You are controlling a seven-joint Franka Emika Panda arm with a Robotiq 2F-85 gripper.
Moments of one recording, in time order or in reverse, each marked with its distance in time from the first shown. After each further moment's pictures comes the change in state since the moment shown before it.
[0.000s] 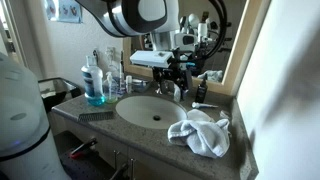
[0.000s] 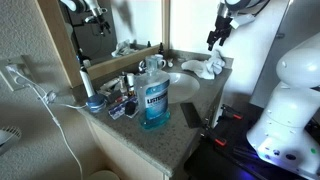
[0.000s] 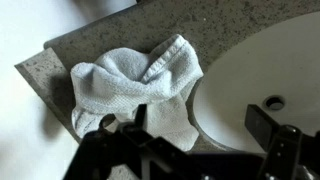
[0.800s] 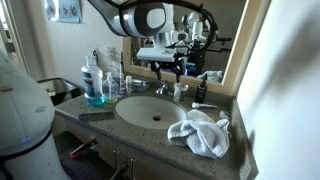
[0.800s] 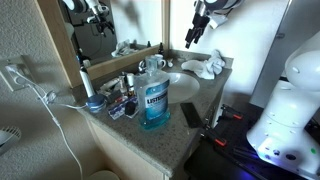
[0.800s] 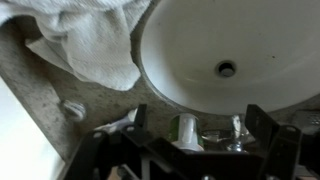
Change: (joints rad) arm 0.217 0.184 0.005 0.123 0.140 0.168 -0.151
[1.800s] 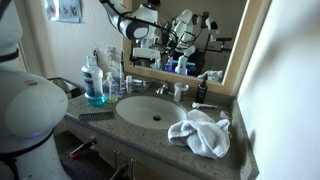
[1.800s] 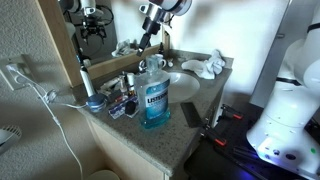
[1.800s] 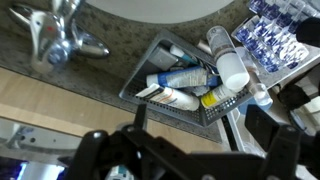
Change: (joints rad) arm 0.282 0.419 0.146 0.365 0.650 0.022 -0.710
